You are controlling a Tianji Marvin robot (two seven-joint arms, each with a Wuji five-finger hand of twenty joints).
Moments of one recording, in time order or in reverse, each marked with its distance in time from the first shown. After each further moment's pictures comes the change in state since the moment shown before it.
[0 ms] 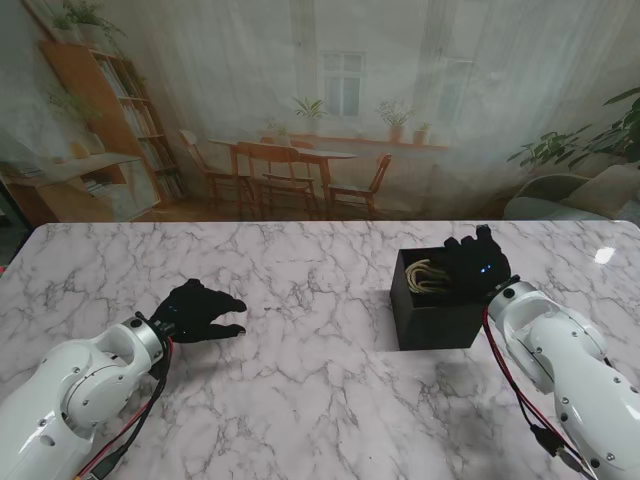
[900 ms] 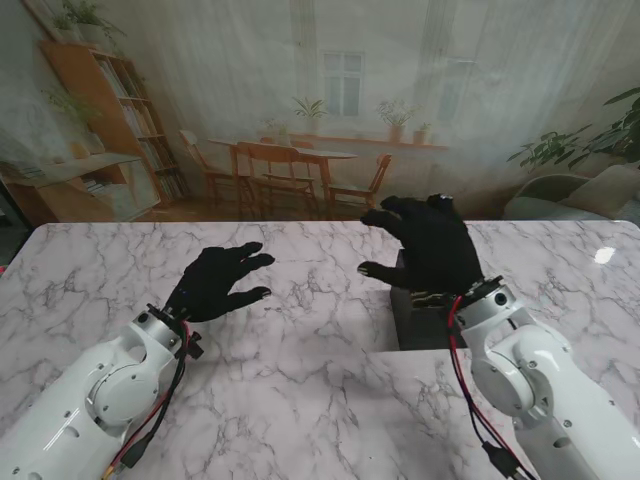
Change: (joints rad) left arm -0.055 -0.050 0.090 0.071 -0.168 -0.039 0.384; right arm -0.092 -0.070 -0.046 -0.246 0.422 -0.046 -0.314; left_hand 0.000 0.016 0.000 0.000 -0.101 -0.004 -0.030 0.005 -0.248 0.003 -0.065 -0.062 -0.206 -0.004 -0.095 -0.076 -0.076 0.009 -0.114 -0.037; right_hand 0.082 0.033 -0.045 0.032 -0.017 0.000 0.005 -0.002 -0.004 0.000 -0.024 -0.062 -0.026 0.014 -0.067 -0.071 -0.020 0.014 -0.084 -0.128
